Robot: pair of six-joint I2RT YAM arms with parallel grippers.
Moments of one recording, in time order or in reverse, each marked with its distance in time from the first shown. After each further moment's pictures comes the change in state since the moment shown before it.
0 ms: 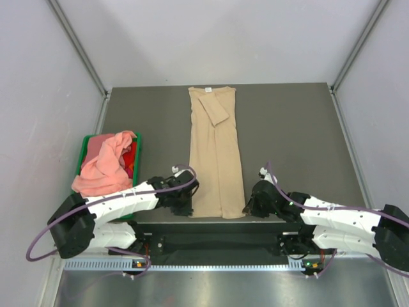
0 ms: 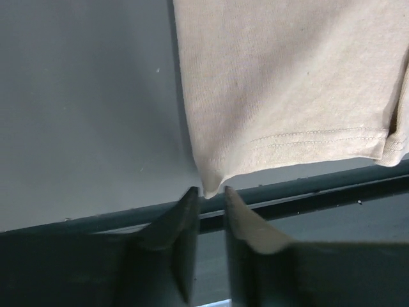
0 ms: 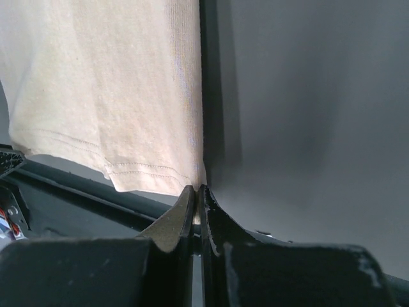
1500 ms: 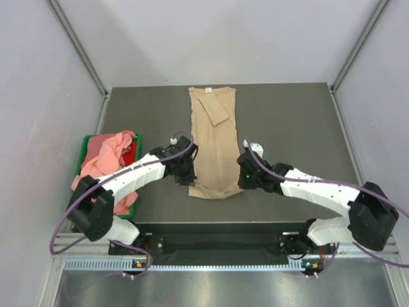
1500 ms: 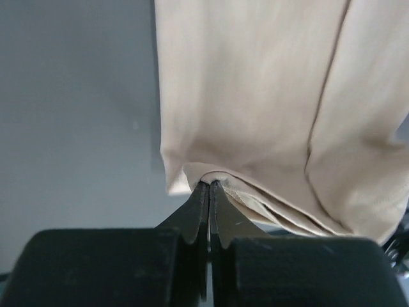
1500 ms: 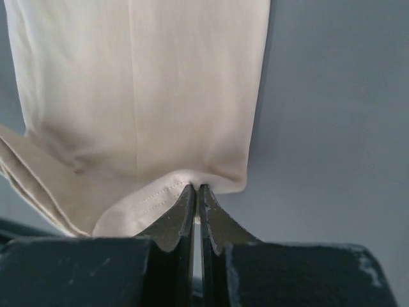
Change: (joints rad) left arm 0.252 0.202 0.291 -0.019 0.031 0.125; right arm -0.110 0.293 0.392 -0.123 0.120 -0.336
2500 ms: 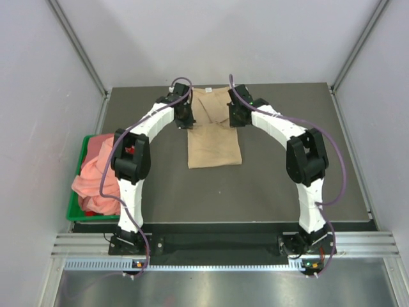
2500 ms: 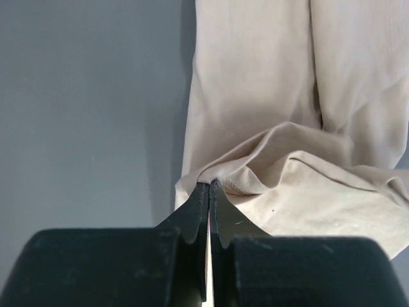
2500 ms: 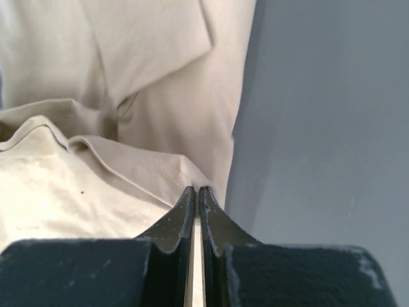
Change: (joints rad) left arm 0.325 0.695 0.865 0.000 -0.029 0.270; right arm -0.368 0.798 0.990 -0.142 -0.081 -0.428
